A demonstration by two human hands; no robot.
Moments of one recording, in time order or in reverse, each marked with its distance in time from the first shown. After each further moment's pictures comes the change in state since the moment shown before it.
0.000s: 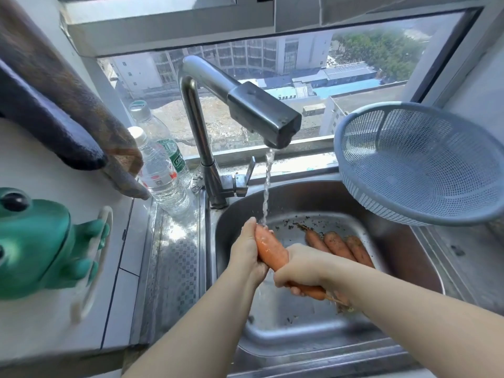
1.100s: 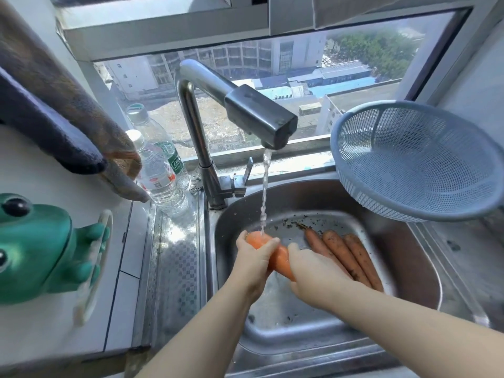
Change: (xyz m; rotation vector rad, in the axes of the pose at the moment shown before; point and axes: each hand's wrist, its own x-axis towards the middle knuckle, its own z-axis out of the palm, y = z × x) left_hand -0.015 -0.011 -0.018 0.438 -0.127 0.200; right_hand -0.016 0.010 0.016 -0.647 0.389 -0.112
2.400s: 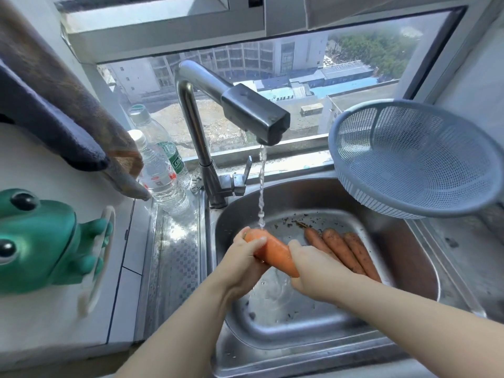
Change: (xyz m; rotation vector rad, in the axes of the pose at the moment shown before) left_hand -0.005 0.012 -0.018 -0.183 -0.201 -0.078; right_hand -0.004 0.006 -0.004 0.025 -0.026 -0.066
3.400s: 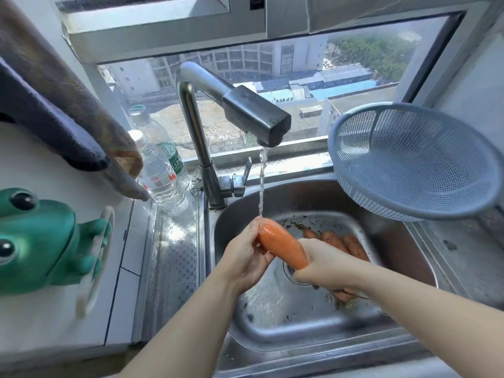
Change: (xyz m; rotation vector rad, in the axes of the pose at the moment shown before) left_hand 0.000 0.009 0.016 -0.165 -0.034 -0.027; right_hand -0.003 0.015 -0.021 0.341 -0.103 0.005
